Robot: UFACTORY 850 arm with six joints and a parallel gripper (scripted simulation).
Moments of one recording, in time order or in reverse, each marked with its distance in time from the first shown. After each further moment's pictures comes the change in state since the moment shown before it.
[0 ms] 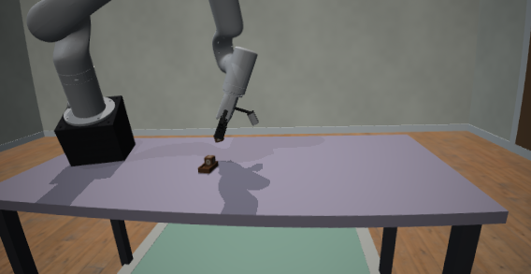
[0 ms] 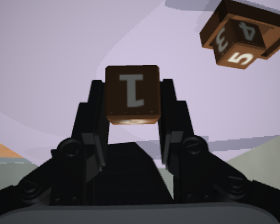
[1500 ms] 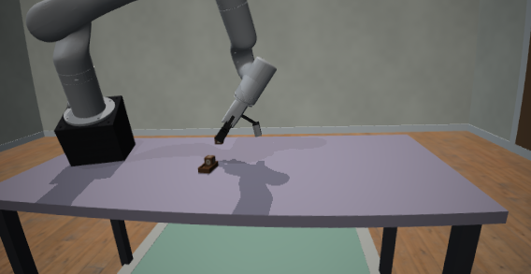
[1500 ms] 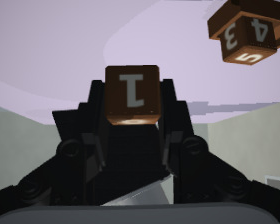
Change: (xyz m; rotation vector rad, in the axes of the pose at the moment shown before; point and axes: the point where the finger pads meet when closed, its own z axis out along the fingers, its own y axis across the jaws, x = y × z) arm 0.008 -0.001 0.009 0.007 -0.237 -0.003
